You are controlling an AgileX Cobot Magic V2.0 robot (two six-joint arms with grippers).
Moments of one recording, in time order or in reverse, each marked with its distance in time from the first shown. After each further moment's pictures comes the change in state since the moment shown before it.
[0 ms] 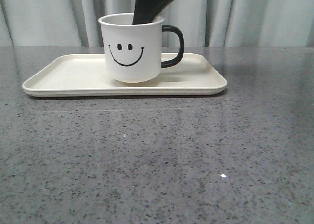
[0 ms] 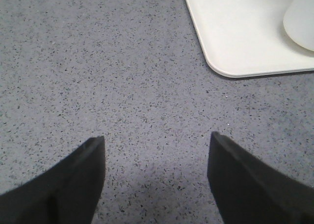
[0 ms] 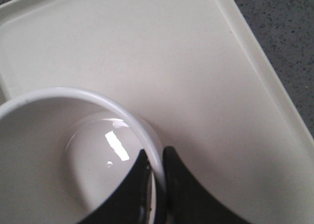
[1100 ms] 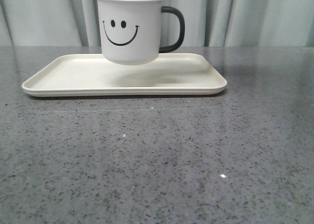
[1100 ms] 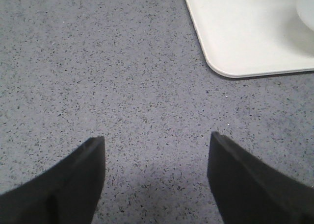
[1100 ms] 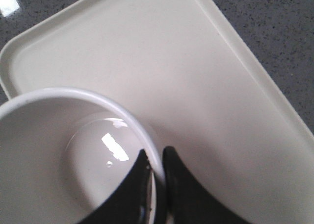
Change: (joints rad) left arm 0.000 0.000 0.000 0.000 0.000 0.000; right arm 0.000 -0.058 0.015 0.000 0.000 0.119
